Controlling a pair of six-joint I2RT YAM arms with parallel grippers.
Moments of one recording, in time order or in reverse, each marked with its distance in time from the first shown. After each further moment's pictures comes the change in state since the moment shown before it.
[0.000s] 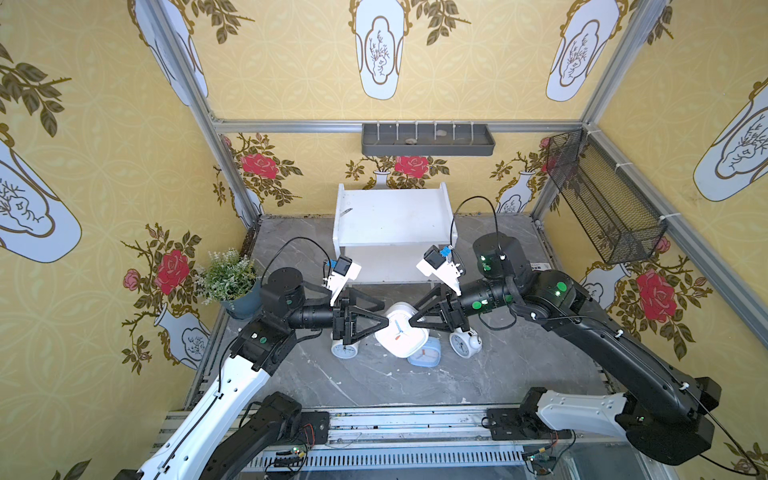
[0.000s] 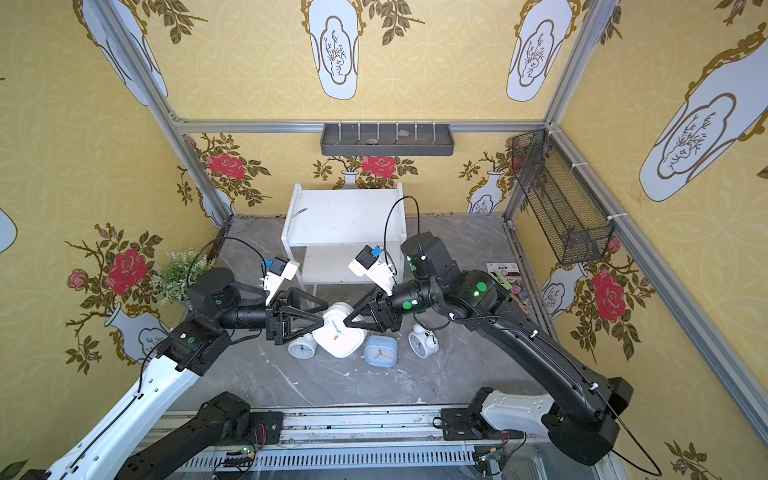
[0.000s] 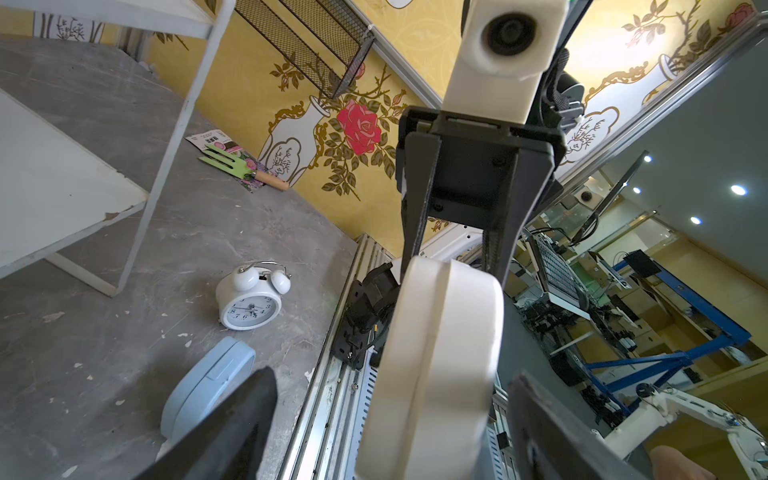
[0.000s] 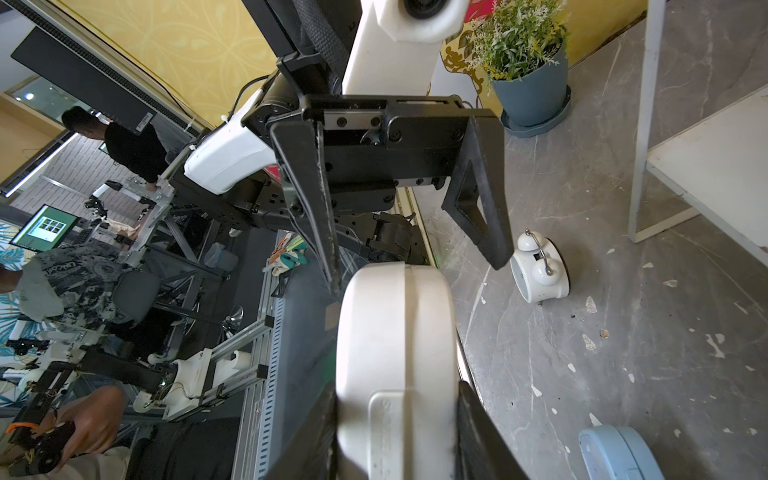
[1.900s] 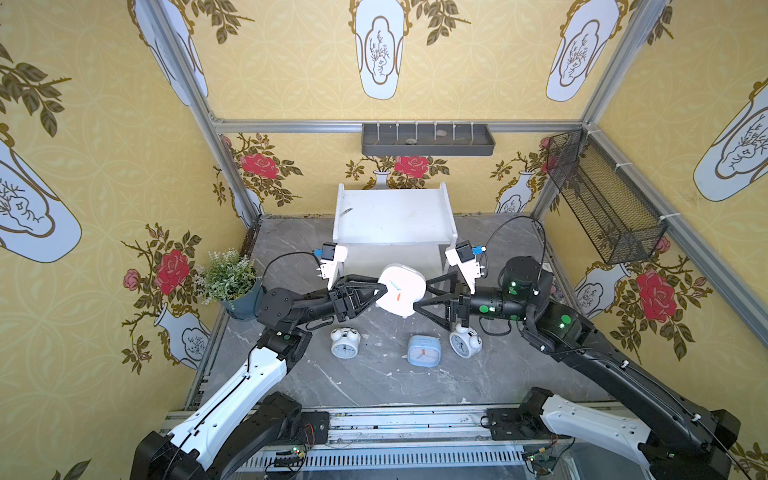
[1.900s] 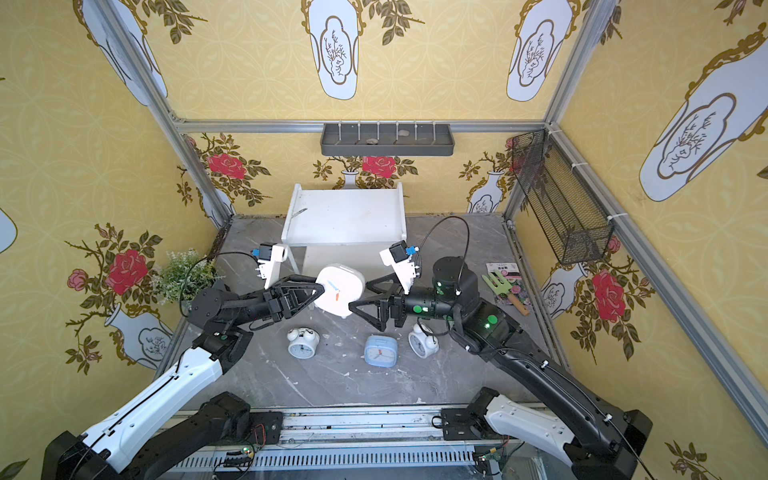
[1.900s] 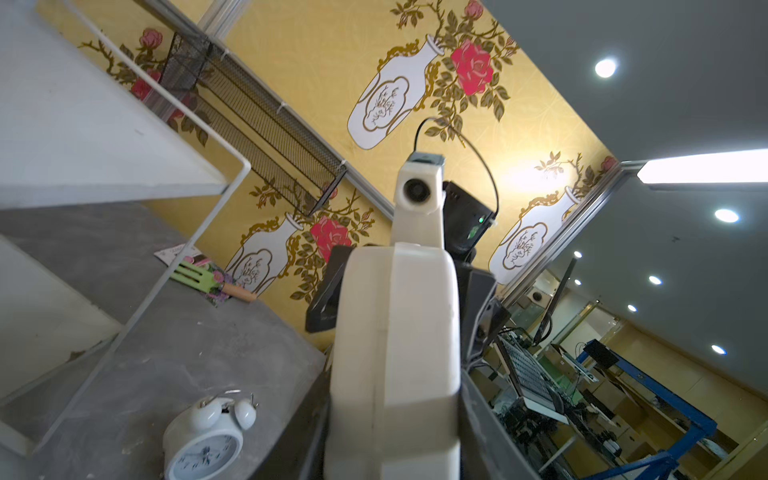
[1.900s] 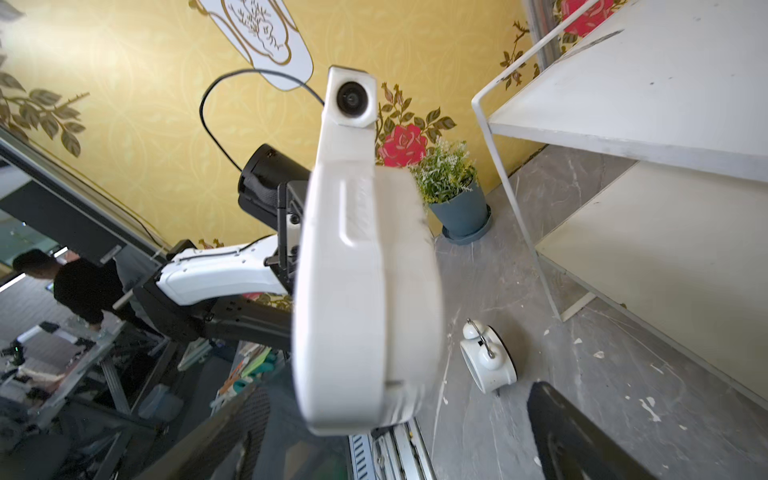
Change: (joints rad) left arm 0.000 0.102 -0.232 0.974 -0.189 -0.556; right arm -0.055 -0.246 -0.440 0.631 0.195 0.314
